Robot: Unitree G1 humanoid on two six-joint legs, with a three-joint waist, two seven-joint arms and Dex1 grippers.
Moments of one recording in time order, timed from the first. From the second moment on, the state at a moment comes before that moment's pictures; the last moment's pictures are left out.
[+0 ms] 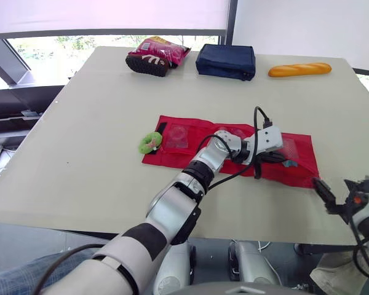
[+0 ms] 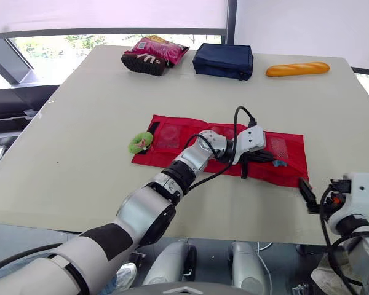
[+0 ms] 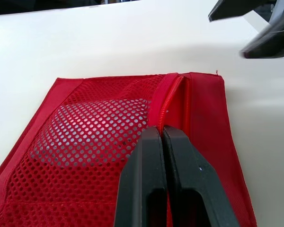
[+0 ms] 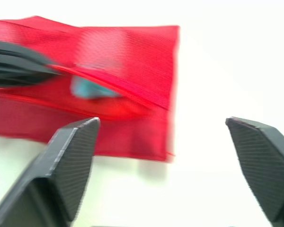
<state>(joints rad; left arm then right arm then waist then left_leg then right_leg) -1.08 -0.15 -0.29 1.05 0.10 -0.14 -1.02 0.28 -0.31 -0.62 -0.76 0.66 0.97 0.15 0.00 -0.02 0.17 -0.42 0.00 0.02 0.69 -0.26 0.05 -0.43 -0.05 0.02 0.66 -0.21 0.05</state>
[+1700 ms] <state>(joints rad) -0.55 0.72 -0.03 -0.28 -0.52 0.65 -1.37 0.28 -0.63 -0.69 -0.16 0.60 0.69 0.27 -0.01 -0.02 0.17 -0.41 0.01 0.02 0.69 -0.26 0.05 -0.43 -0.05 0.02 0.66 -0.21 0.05</state>
